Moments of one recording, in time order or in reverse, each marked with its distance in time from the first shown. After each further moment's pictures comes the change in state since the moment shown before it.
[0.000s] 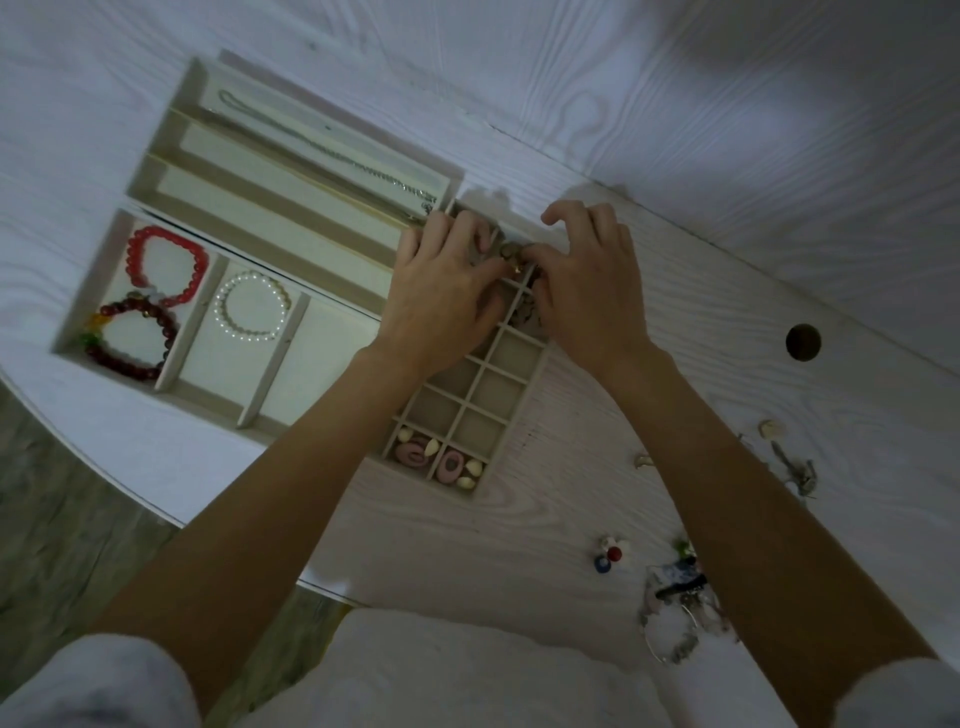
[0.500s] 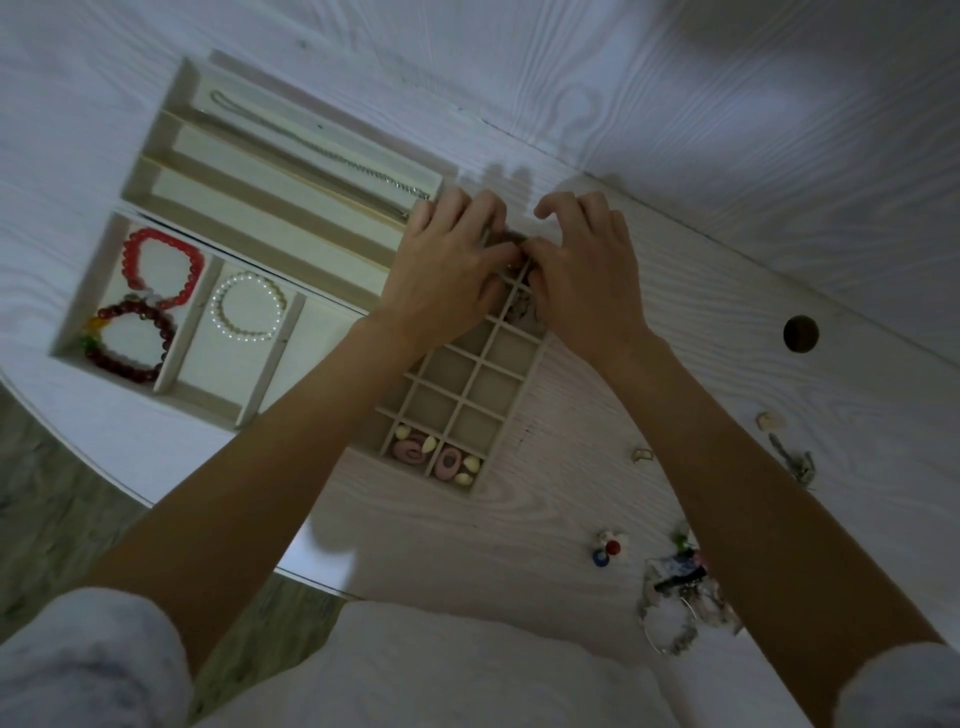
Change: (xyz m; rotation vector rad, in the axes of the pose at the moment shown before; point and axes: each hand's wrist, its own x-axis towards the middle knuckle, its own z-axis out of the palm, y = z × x) left_hand 0.019 -0.004 -0.002 0.054 -0.005 0.140; right_hand 0.004 0.005 0.002 -0.007 0.027 -0.048
